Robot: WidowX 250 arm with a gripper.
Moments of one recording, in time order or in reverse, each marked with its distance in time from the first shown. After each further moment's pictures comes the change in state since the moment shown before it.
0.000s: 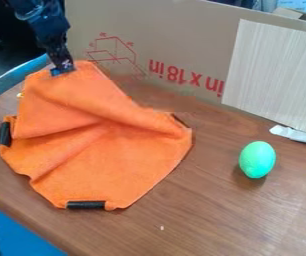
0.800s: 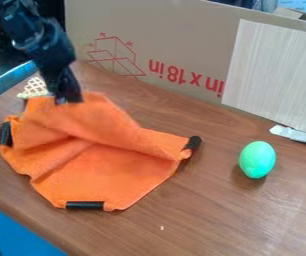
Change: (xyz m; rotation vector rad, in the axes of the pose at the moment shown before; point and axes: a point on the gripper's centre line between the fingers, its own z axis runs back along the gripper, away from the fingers) arm -0.015 -0.075 0.019 -0.063 -0.046 -0.280
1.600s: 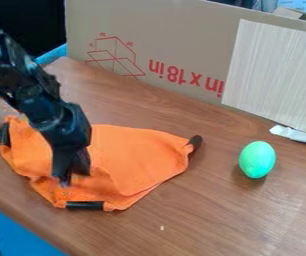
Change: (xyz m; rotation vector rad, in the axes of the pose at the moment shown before) arm -0.019 -0.097 -0.034 -0.081 0.084 -0.227
